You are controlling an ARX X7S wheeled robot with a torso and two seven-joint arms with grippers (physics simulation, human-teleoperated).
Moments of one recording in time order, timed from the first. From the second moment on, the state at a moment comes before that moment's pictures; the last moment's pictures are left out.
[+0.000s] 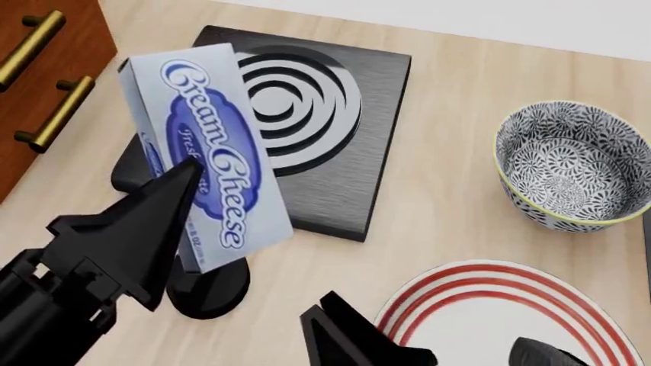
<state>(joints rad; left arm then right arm) -0.50 -0.29 0.14 0.67 -1.57 -0.55 -0.53 0.02 0.52 -0.15 -0.54 1.70 0.24 -0.29</state>
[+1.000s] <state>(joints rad) -0.50 -0.30 0.18 0.65 -1.56 -0.54 -0.53 0.16 0.48 -0.21 -0.36 1.73 0.26 -0.28</state>
